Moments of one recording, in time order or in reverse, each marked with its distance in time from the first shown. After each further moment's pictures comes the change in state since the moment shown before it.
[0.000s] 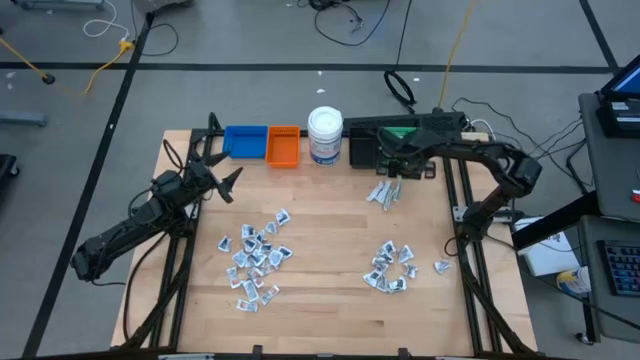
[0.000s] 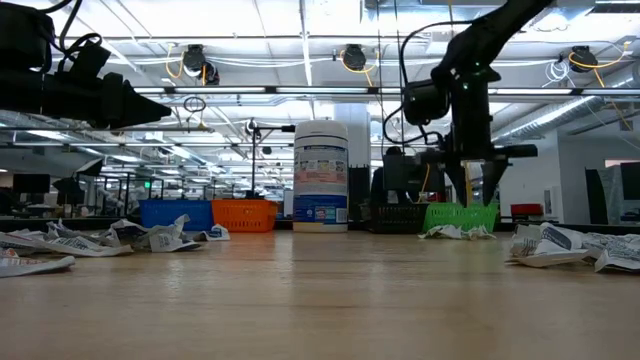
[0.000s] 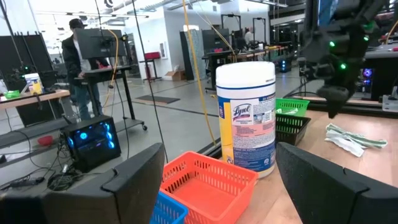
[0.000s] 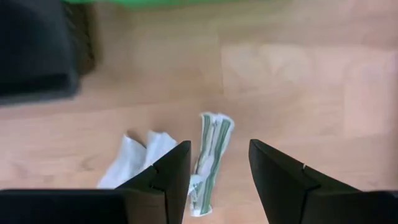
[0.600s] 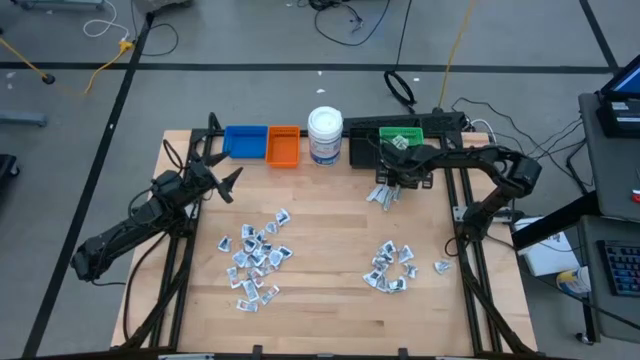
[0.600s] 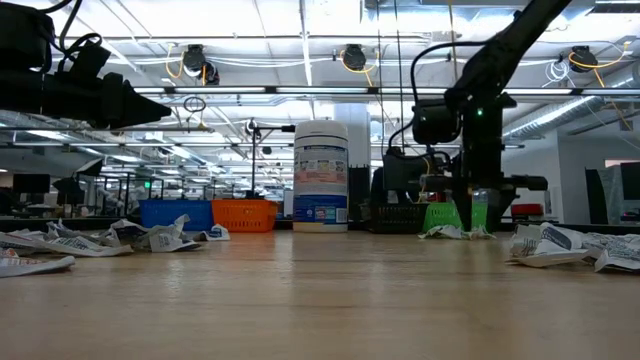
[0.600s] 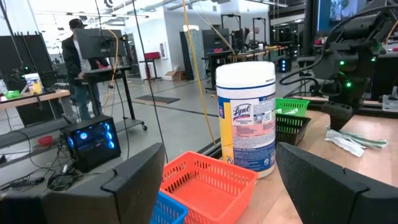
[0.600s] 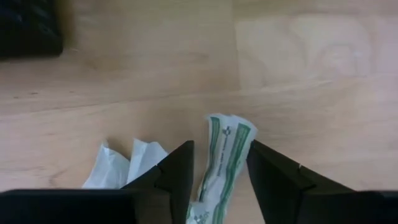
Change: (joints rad) left arm 0.000 0.000 0.000 0.000 0.000 0.000; right arm 0.025 0.000 -0.195 0.279 -0.005 0.030
